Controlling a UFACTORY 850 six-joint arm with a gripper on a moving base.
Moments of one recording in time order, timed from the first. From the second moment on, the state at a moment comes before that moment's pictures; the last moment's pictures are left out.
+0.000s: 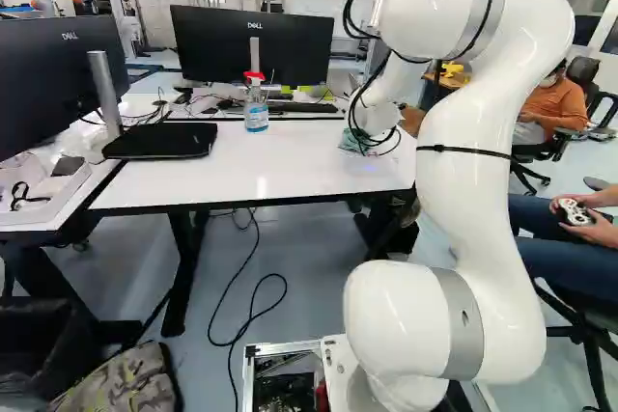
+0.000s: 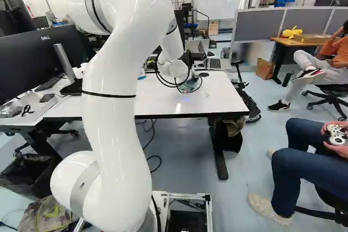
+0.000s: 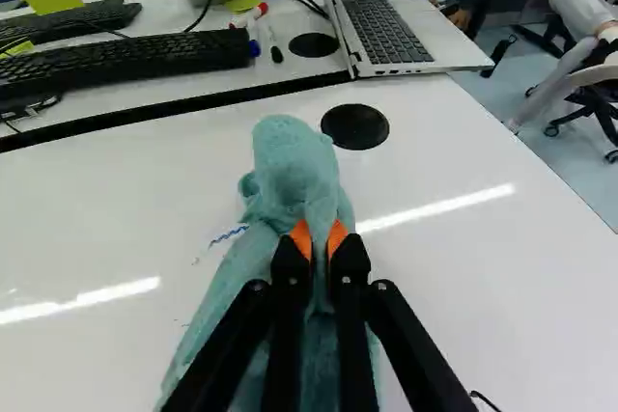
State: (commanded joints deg) arm -14.9 -30.5 -61.8 0.0 23.9 0.0
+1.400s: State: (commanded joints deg) arm -5.6 -23.1 -52.2 0.0 23.9 0.0
